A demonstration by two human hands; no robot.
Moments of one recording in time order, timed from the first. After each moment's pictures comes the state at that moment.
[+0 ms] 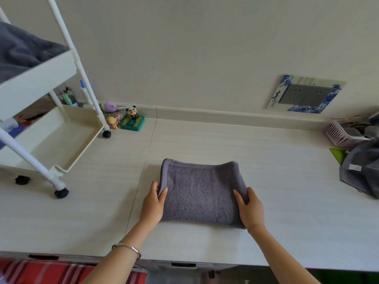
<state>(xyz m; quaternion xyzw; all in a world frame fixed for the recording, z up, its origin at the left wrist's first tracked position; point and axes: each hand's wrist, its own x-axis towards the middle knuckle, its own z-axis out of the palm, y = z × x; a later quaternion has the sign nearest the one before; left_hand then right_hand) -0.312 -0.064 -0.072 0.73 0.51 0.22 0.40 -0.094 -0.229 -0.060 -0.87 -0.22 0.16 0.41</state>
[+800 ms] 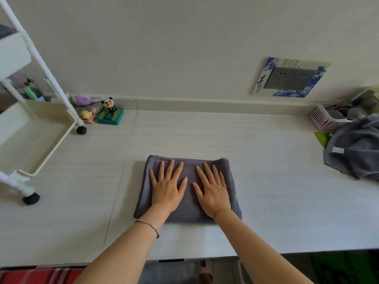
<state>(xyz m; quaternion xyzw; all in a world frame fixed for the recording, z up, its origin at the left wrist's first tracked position) -0.231 -0.074 -0.085 0.91 0.40 0.03 0.12 -0.111 -0.187 -0.083 -0.86 -0.48 0.09 0.14</state>
